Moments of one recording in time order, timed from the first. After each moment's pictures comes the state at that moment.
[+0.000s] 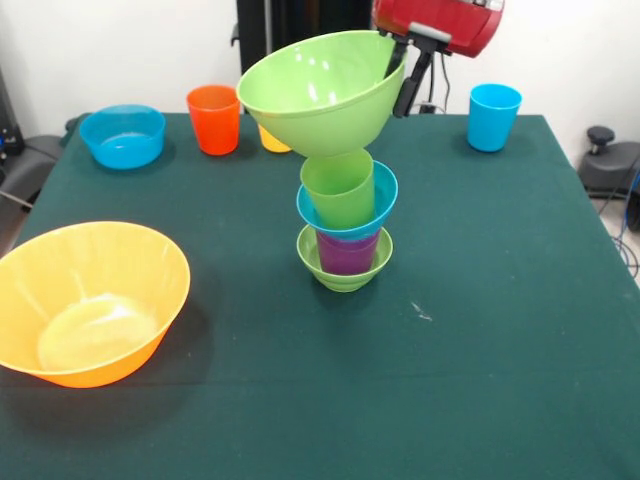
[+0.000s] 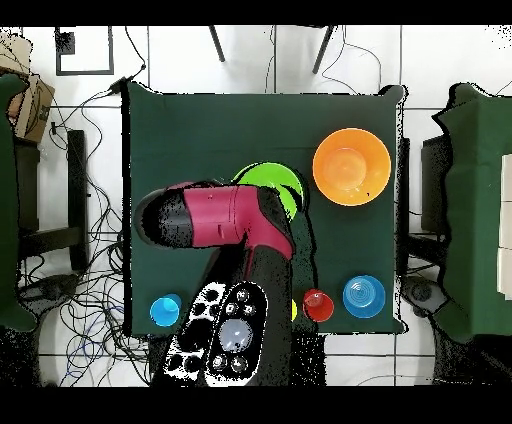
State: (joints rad) arm 0.09 -0.75 -0.23 1.55 -0.17 0.61 1.94
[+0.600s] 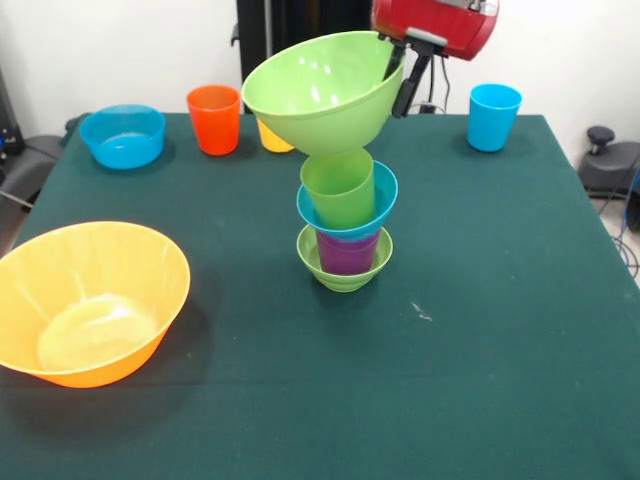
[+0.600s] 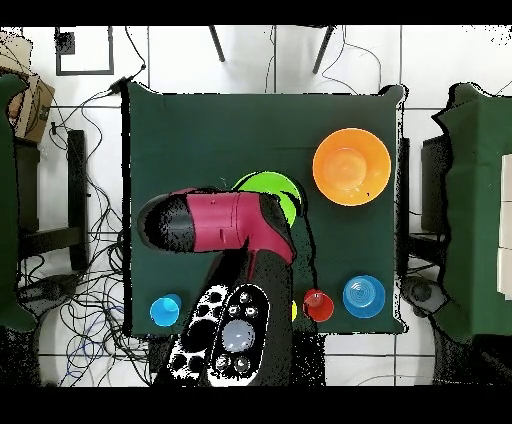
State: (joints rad) arm 0.09 -0.75 -0.23 1.58 -0.16 0.61 1.94
